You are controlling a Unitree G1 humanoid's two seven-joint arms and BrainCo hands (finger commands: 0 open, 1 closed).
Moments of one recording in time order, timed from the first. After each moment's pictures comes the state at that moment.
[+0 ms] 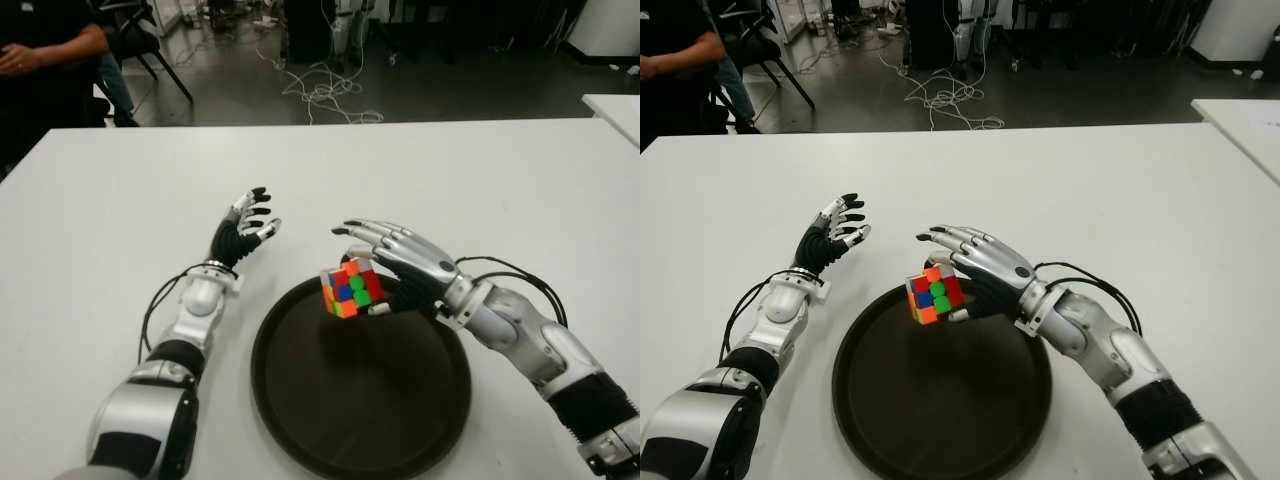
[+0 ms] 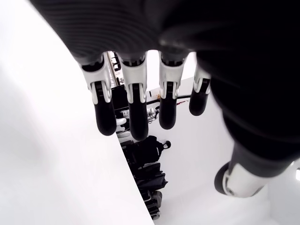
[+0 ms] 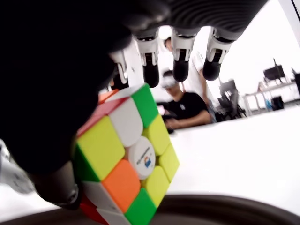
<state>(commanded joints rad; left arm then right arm) -0.63 0.10 0.02 1.23 0.15 -0.70 0.00 -0.28 -0.43 0.37 0.17 -0.60 -0.61 0.00</state>
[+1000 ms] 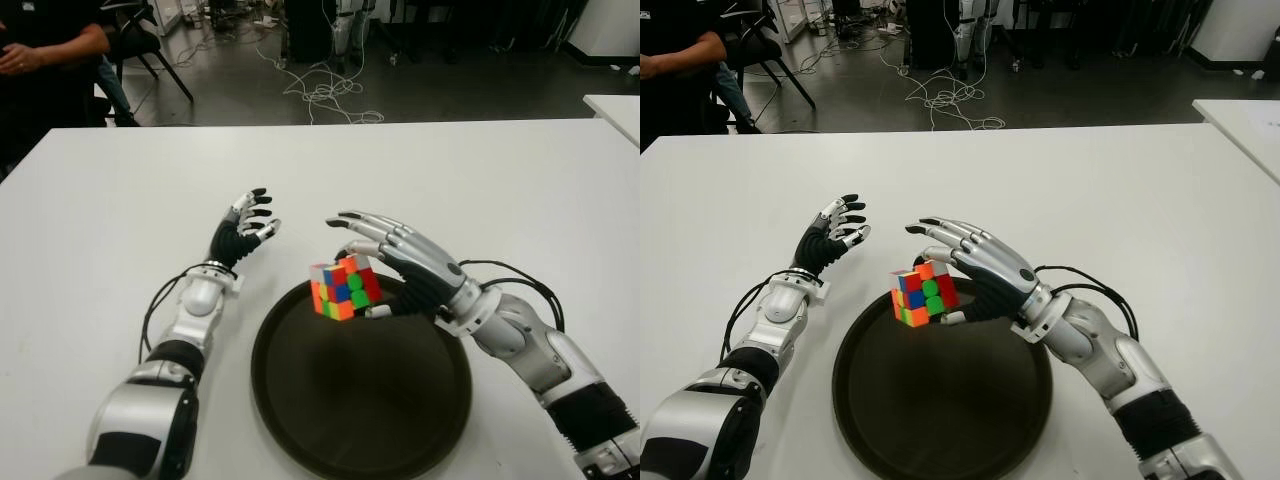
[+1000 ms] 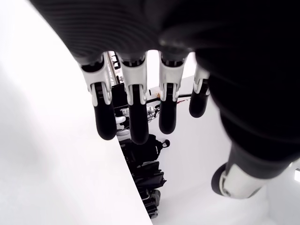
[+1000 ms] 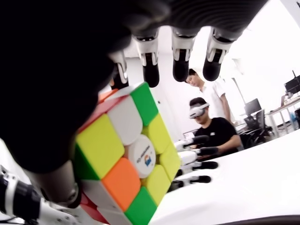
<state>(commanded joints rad) -0.63 0.10 0.02 1.23 0.14 -0.70 0.00 -0.25 -0.41 0.34 0.13 -0.51 -0.70 0.05</state>
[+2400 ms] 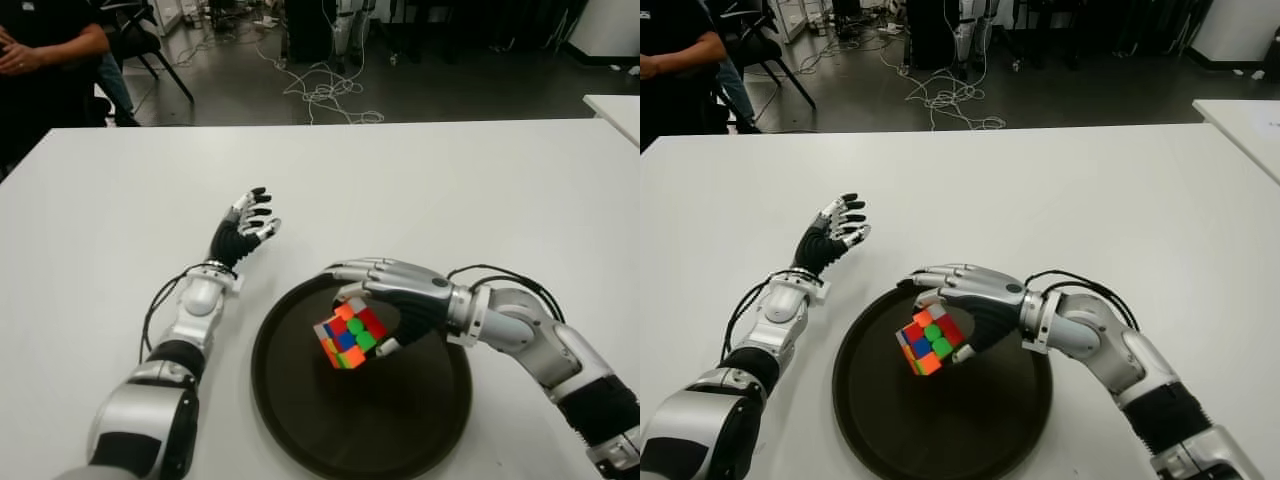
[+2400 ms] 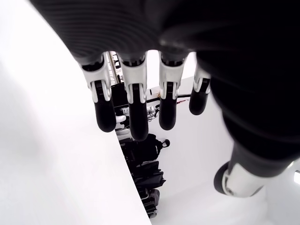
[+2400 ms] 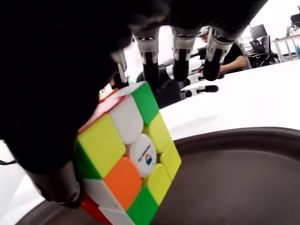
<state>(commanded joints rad) -0.63 0.10 0.01 1.22 0.14 -0.69 -0.01 -0.30 -0.48 0.39 0.14 -0.41 -0.67 0.45</state>
